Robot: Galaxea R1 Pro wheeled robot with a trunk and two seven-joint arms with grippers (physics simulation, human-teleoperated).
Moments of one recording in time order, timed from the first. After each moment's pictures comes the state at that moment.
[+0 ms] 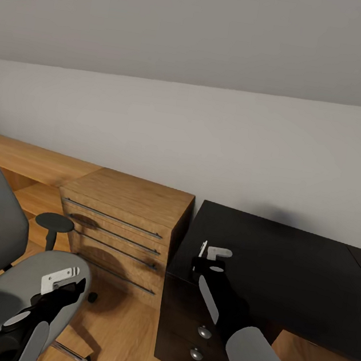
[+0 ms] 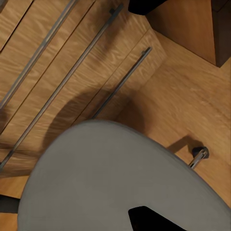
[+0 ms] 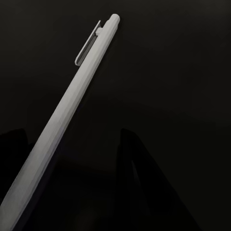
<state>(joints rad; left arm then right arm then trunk) -0.08 -0.10 0.16 -1.62 0.25 0.56 0.28 -0.71 0.14 0.24 -0.76 -0.18 0.39 -0.37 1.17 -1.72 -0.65</state>
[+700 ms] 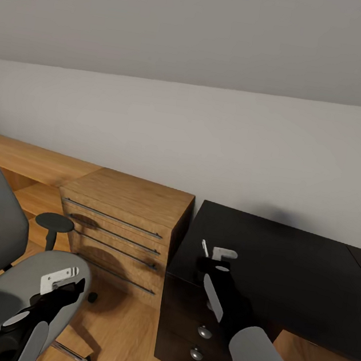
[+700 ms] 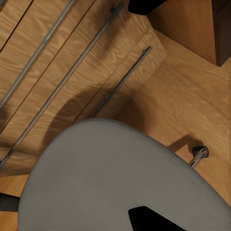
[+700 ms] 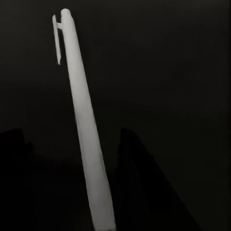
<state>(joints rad) -0.08 -0.10 0.16 -1.62 0.25 0.56 0.28 -0.71 0.13 0.18 -0.77 -0.18 0.40 -0.37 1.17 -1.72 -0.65</state>
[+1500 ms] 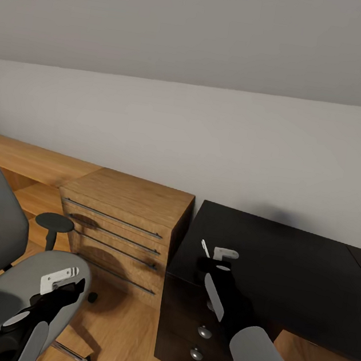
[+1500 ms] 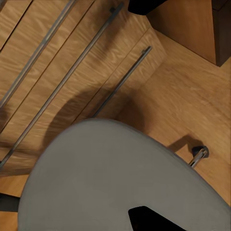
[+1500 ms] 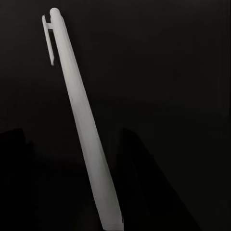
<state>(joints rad) -0.08 -0.10 0.16 -1.62 0.25 0.56 0.28 -0.71 0.13 0.17 -0.78 -0.18 0.41 -0.37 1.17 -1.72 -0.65</state>
